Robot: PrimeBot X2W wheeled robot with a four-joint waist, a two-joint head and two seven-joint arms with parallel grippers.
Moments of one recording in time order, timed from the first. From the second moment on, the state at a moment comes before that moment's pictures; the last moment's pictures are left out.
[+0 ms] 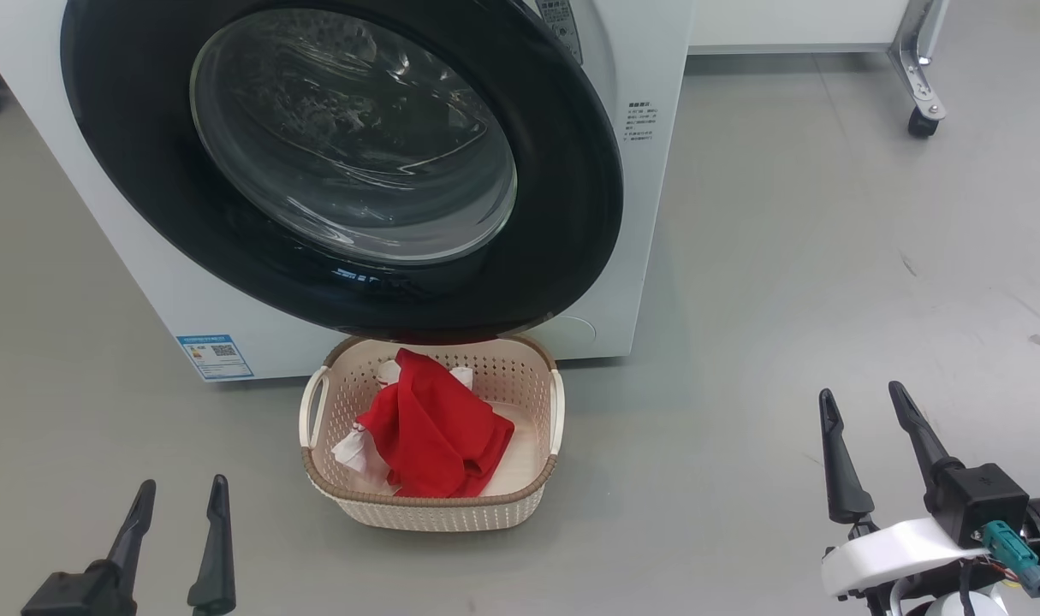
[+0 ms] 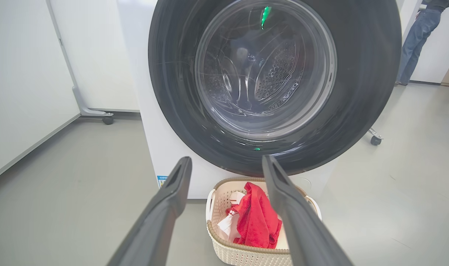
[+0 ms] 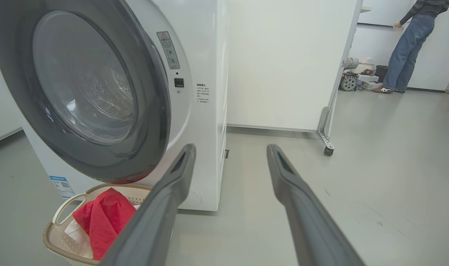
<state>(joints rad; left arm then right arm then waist) 0.18 0.18 -0.10 0.00 -0.45 0.01 -0.19 0.10 -0.14 0.15 0.04 0.24 -0.06 -0.22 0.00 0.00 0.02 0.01</state>
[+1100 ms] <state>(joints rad) 0.18 0.17 -0.12 0.00 -0.40 0.03 -0.21 0.10 -0.17 0.13 0.00 0.24 -0.07 -0.19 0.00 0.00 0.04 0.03</state>
